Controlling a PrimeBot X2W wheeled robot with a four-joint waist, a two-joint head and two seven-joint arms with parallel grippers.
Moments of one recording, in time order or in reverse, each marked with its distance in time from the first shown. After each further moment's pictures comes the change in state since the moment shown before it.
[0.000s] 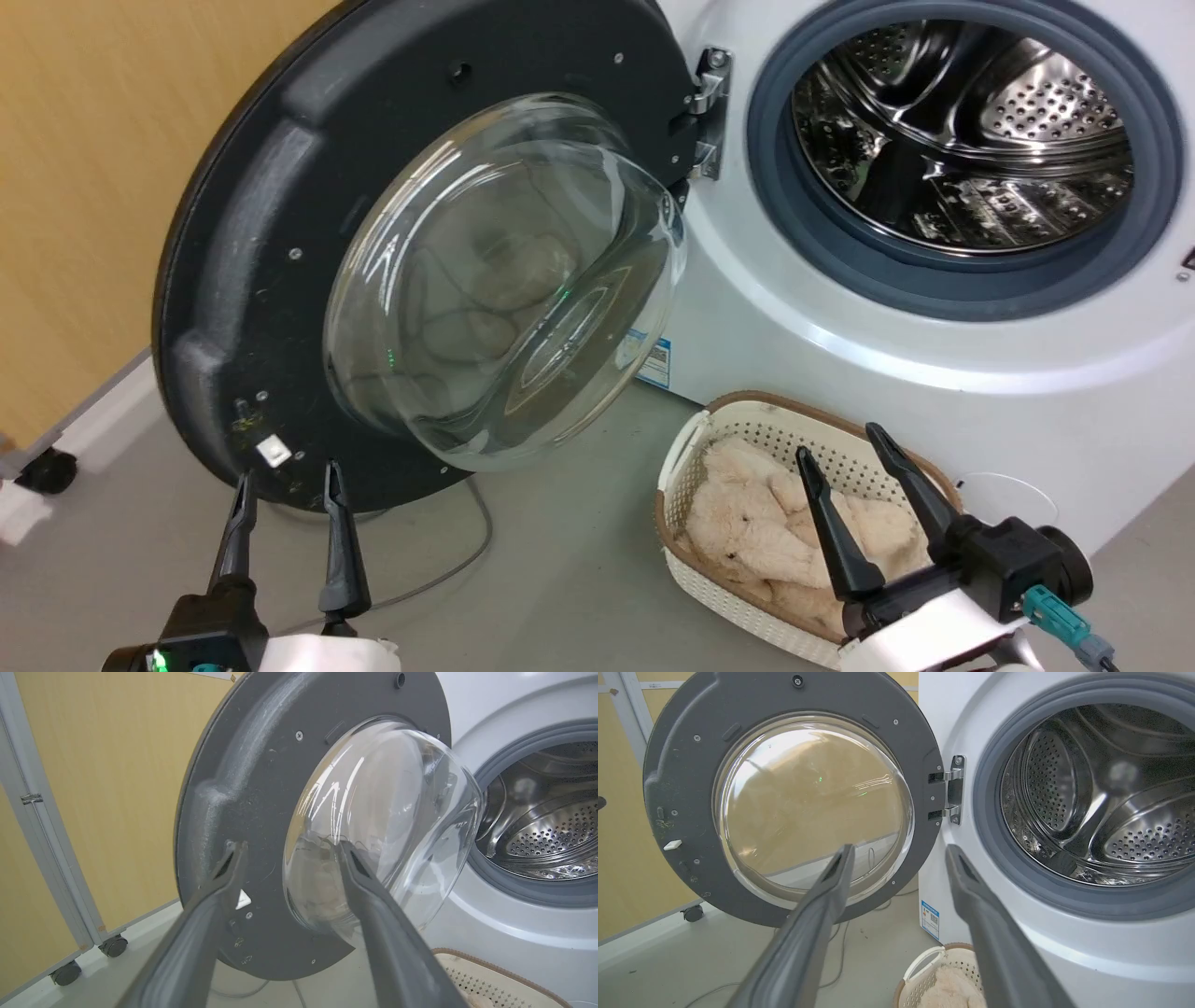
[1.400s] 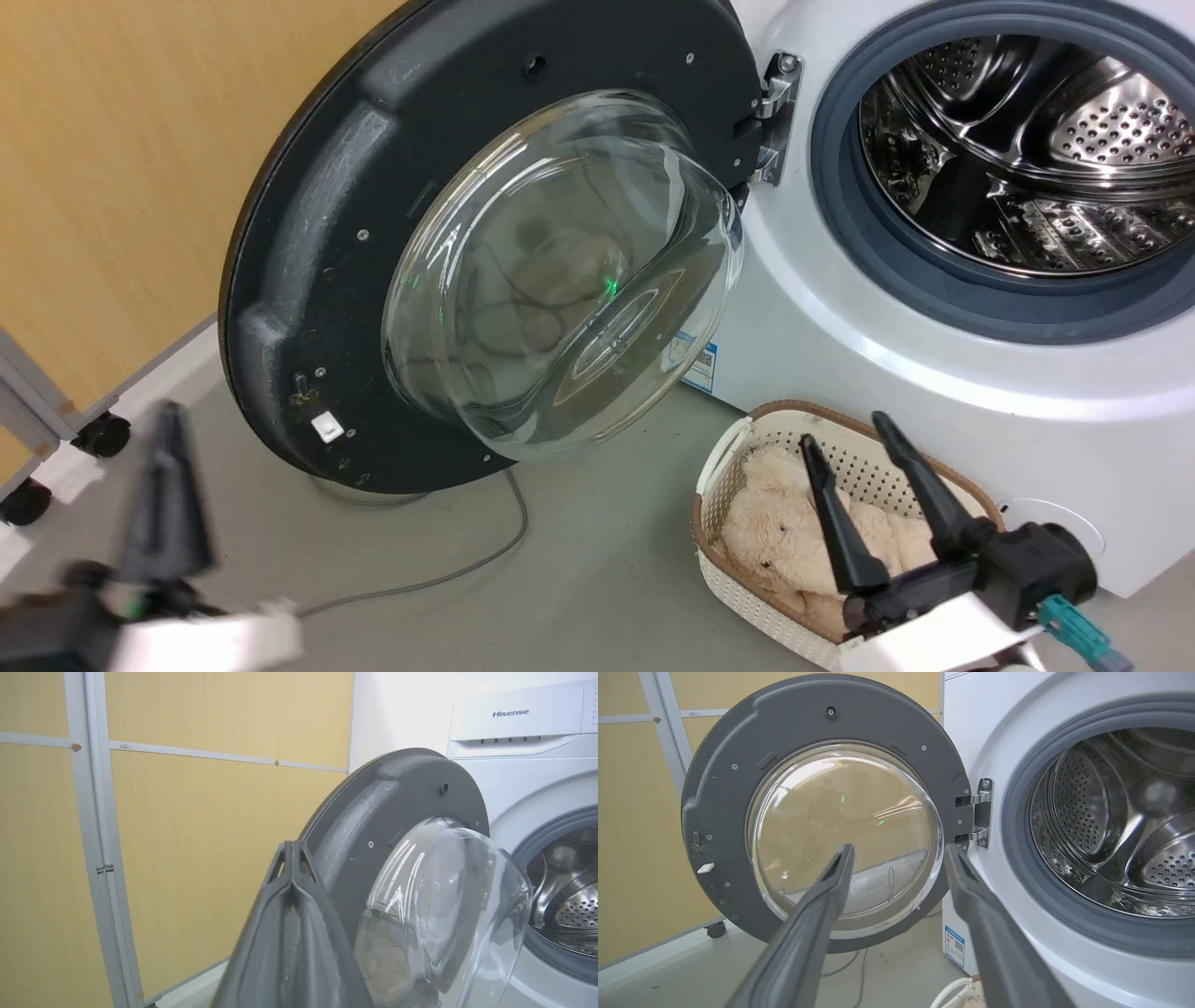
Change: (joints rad) left arm -0.026 0.037 0.142 -0.137 -0.030 -0.107 -0.042; right arm 0.002 0.001 0.020 -0.031 0.033 0.000 -0.041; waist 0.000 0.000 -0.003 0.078
